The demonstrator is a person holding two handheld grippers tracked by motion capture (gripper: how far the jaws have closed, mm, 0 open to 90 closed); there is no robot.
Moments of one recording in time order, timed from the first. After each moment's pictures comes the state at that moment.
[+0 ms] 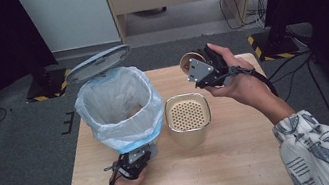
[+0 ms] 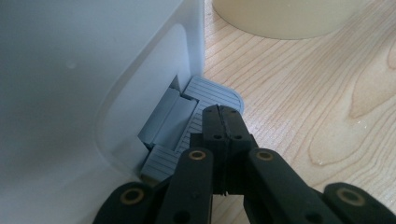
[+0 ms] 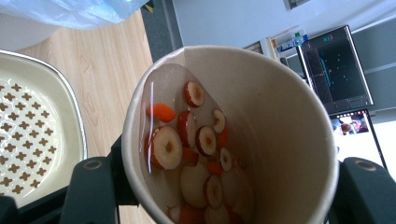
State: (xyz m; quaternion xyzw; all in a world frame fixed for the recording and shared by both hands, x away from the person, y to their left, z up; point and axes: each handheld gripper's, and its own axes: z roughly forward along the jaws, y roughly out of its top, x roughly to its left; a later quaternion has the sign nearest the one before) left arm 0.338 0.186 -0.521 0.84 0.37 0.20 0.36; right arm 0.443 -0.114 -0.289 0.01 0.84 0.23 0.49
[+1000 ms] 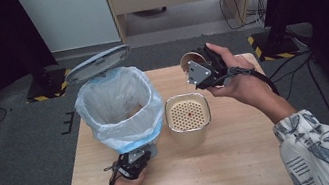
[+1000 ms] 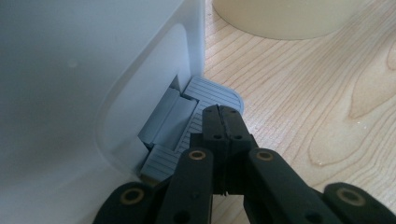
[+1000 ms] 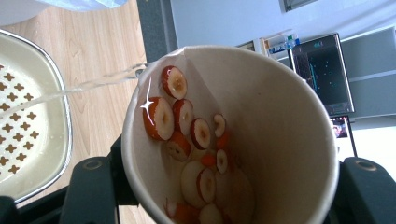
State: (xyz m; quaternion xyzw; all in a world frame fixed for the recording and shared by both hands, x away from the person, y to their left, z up) left arm 0.338 0.186 -0.521 0.83 0.37 0.20 0.36; right arm 0.442 -0.113 -0.289 -0.02 0.84 0.20 0.51
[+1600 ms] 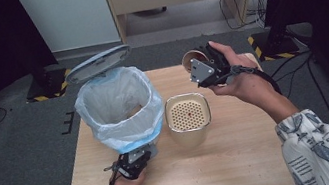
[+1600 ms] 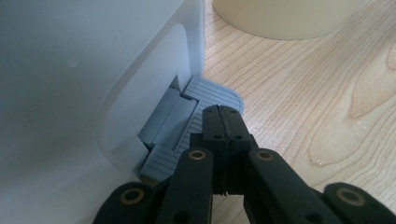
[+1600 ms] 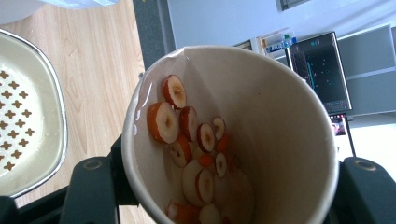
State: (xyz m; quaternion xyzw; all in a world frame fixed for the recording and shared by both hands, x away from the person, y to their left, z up) left arm 0.338 0.186 -0.521 0.83 0.37 0.20 0.36; right arm 0.442 -0.119 -0.286 -0.01 0.83 0.20 0.51
